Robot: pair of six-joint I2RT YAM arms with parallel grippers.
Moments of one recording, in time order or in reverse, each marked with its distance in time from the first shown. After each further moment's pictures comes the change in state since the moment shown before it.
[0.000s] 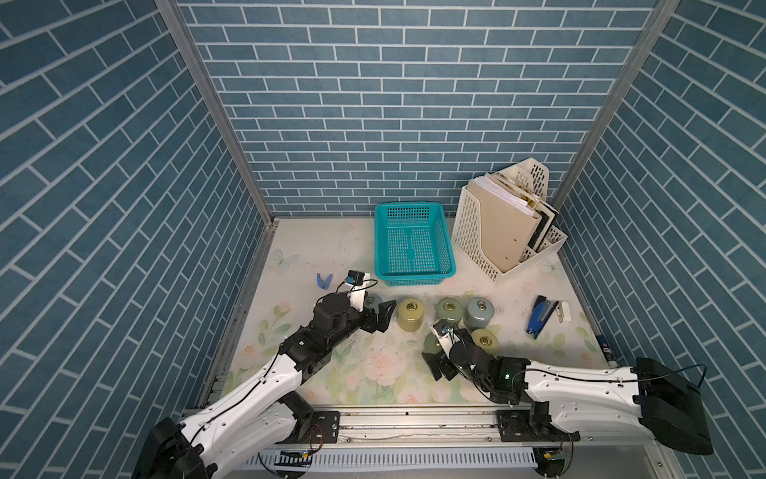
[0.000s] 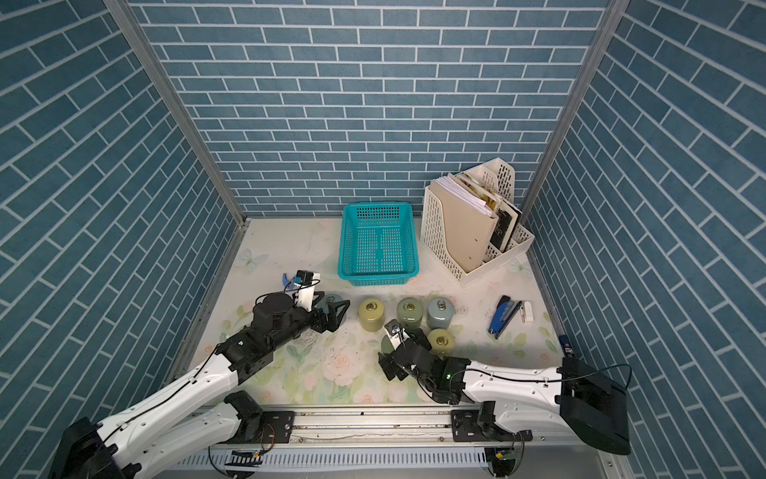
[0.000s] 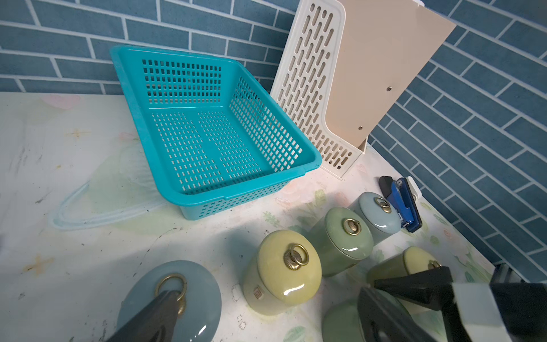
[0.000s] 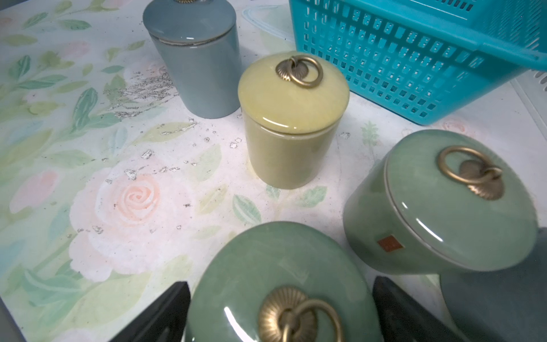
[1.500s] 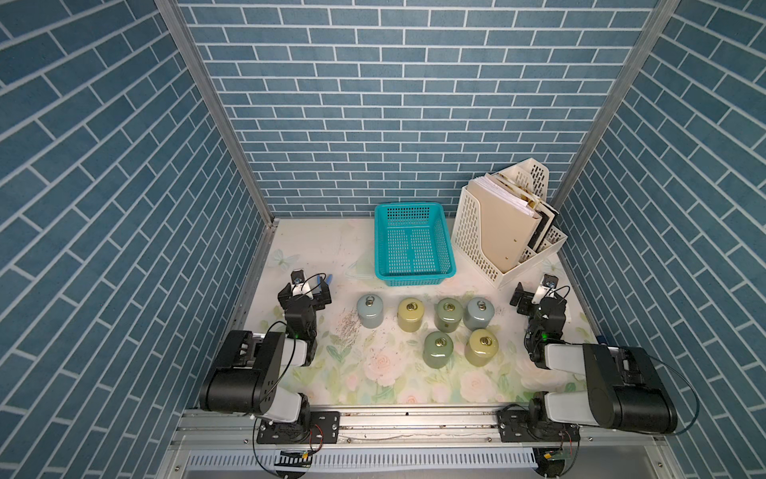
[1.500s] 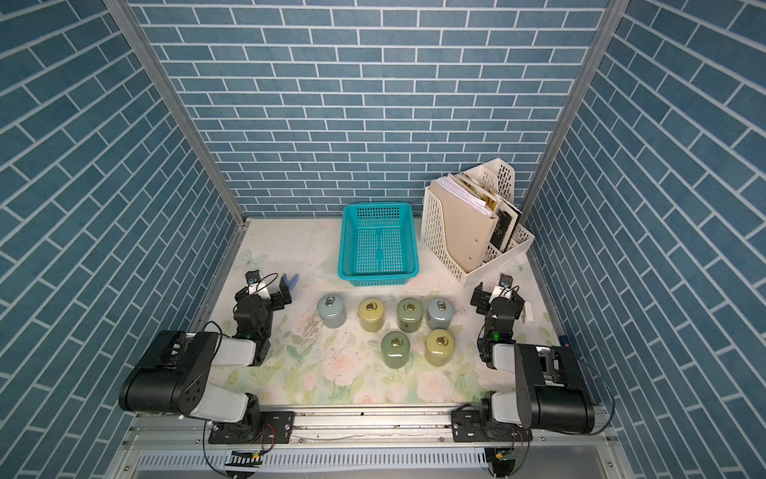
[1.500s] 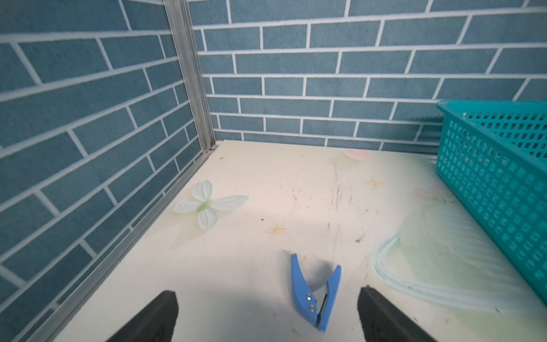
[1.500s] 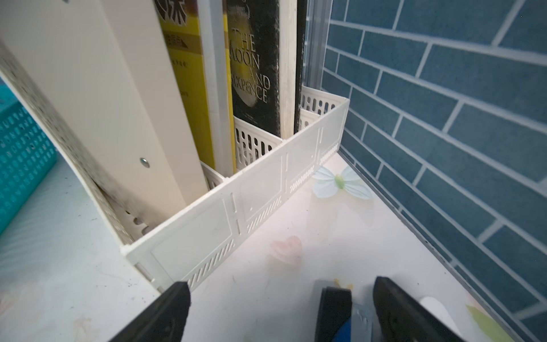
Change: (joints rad) left arm 0.597 0.593 -0.303 1.056 -0.276 0.313; right arm -1.239 0.286 -0.189 0.935 -0.211 -0.253
